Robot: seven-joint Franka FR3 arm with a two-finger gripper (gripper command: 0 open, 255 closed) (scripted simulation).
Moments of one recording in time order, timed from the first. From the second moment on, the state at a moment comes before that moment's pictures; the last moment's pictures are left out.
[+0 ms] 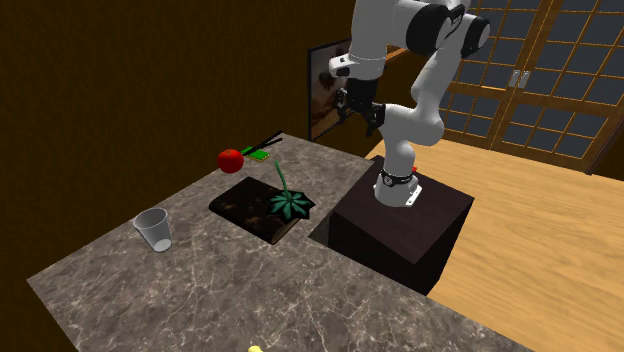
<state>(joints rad) -0.01 -0.77 0.06 -2.41 -0.09 1.55 -0.06</state>
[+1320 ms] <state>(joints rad) -0.01 -0.54 -0.33 -2.68 -0.50 2.12 -0.78</state>
